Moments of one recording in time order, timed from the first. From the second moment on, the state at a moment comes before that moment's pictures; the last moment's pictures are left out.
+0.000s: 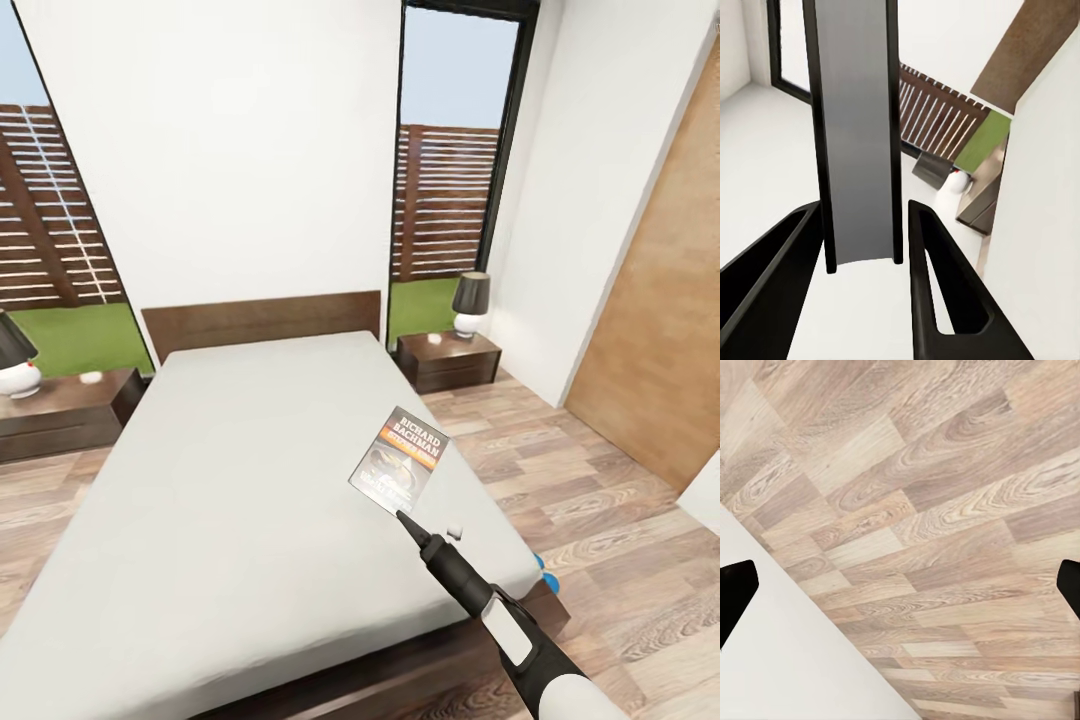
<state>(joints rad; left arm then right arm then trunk) 0.14 0.37 -0.35 -0.01 0.12 -0.14 0.15 -0.55 0.03 0.00 -0.47 -0.80 0.13 1.12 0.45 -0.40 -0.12</state>
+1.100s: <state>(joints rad) 0.14 0.37 -0.35 -0.01 0.12 -0.14 0.15 -0.55 0.03 0.00 -0.47 -0.79 0.13 1.12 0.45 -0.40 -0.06</state>
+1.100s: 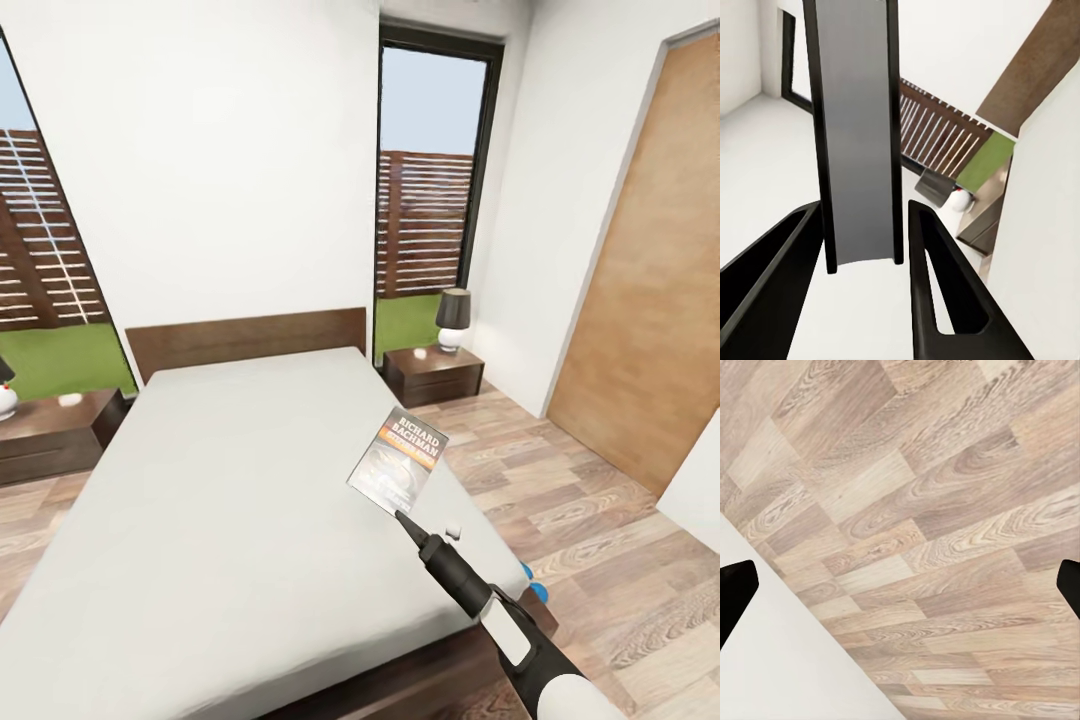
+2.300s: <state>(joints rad) 0.14 0.37 -0.35 -0.01 0.12 -0.14 0.15 -0.55 0.03 0.00 -0.47 -0.79 0.13 1.12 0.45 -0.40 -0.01</state>
